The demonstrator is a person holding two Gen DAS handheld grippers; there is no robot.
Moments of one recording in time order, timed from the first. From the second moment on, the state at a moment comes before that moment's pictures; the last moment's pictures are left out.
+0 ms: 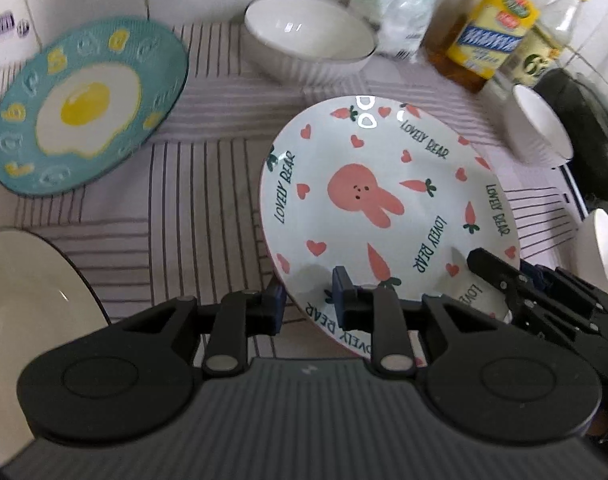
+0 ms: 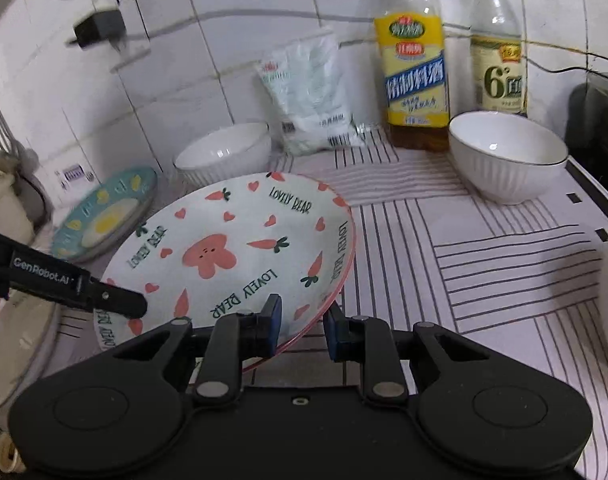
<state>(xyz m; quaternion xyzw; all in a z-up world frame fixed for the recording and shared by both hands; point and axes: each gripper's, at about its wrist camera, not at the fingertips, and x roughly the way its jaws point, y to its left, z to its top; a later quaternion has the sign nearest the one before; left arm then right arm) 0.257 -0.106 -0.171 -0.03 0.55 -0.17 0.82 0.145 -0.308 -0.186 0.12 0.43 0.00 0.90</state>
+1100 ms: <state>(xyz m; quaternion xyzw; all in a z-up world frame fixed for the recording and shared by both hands) 0.166 0.013 -0.052 0.03 0.53 -0.15 0.83 0.117 -0.183 -0.034 0.08 0.44 -0.02 0.89</state>
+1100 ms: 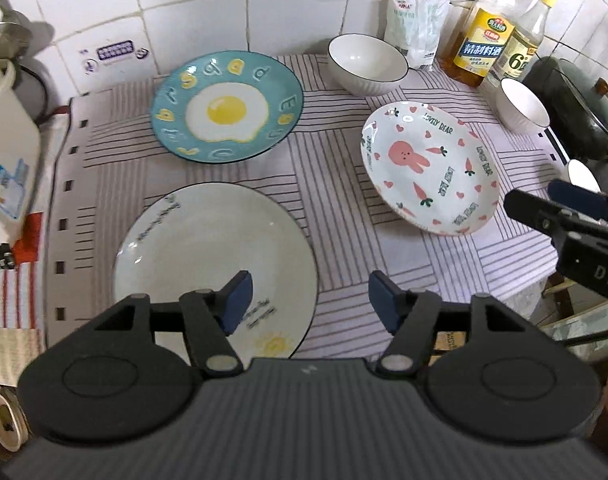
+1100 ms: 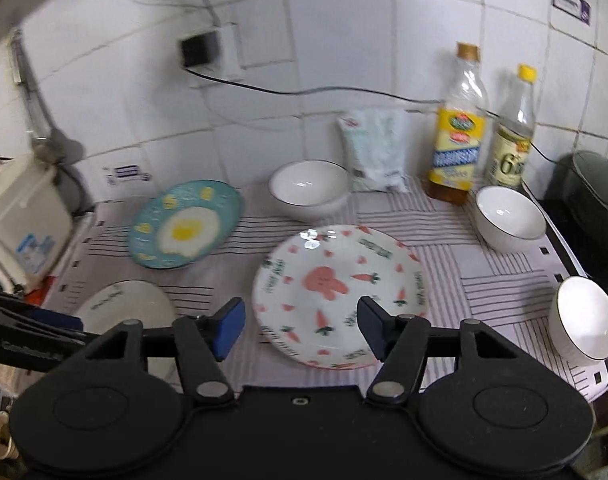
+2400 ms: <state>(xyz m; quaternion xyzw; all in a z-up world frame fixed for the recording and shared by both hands) 0.134 0.131 -0.121 0.06 0.48 -0.09 0.87 0.091 -0.071 -0.088 0.03 0.40 0.11 0.91</state>
